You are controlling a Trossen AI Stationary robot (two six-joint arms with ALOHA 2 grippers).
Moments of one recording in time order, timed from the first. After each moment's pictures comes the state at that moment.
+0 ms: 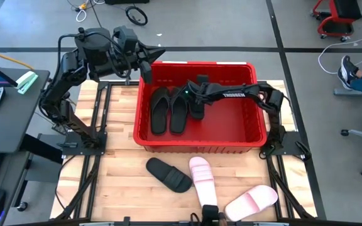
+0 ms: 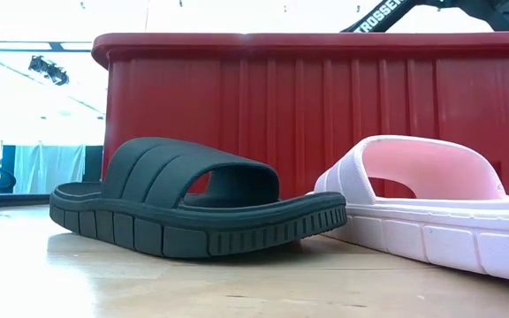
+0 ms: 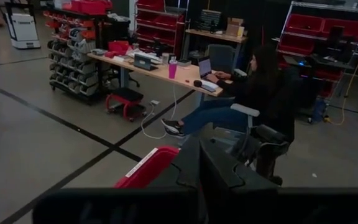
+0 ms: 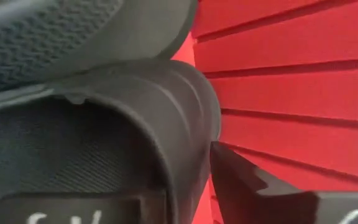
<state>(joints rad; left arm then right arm) 0.21 1.58 2.34 -0.84 -0.26 -0.17 -0.44 2.00 1.40 -0.48 0.55 -0.42</state>
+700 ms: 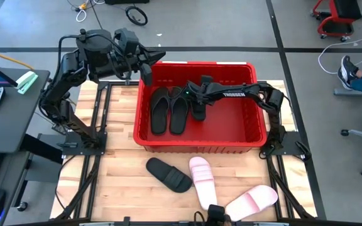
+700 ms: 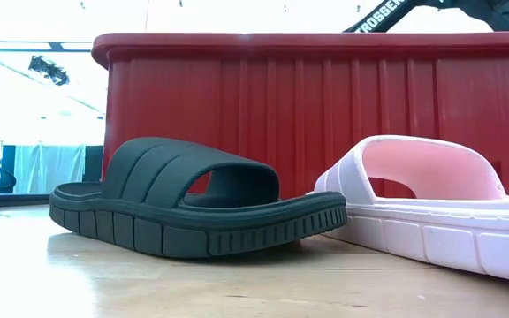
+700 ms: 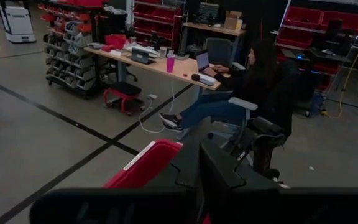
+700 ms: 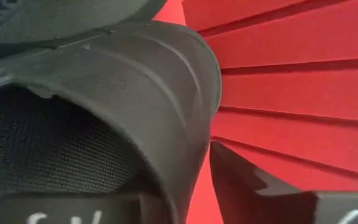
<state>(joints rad) 0.20 1.58 2.34 -0.87 -0.26 -0.18 -0.45 2.00 1.40 -0.59 0.62 -0.29</state>
